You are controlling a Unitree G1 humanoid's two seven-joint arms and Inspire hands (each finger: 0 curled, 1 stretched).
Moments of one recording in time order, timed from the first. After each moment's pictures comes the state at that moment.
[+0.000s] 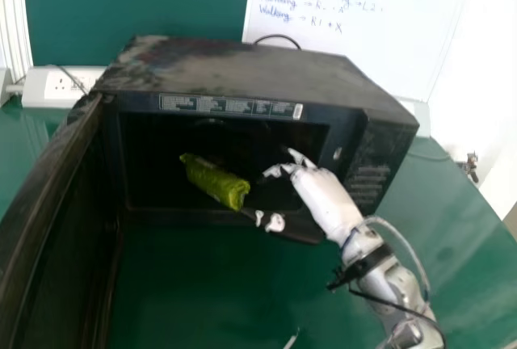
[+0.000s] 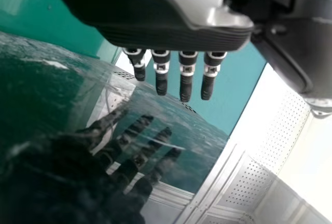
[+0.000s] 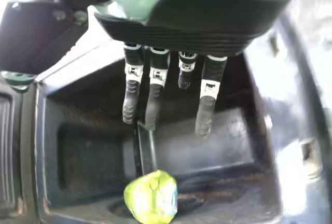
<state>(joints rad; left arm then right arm) 0.36 0.13 0.37 -0.62 -0.76 0.06 -0.25 -0.58 -0.64 0.18 0.18 -0.57 -0.40 0.04</state>
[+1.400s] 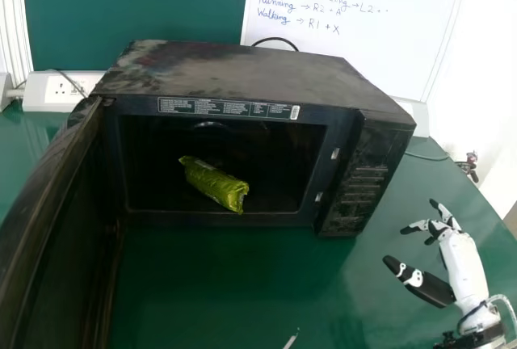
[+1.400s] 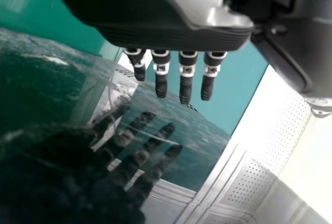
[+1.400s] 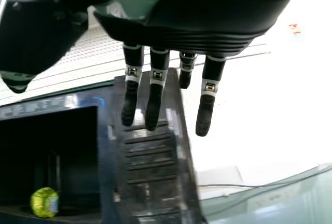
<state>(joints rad) 0.37 0.15 0.37 -0.63 -0.78 0.09 -0.23 -0.02 -0.80 -0.39 0.10 -0.48 -0.57 -0.04</state>
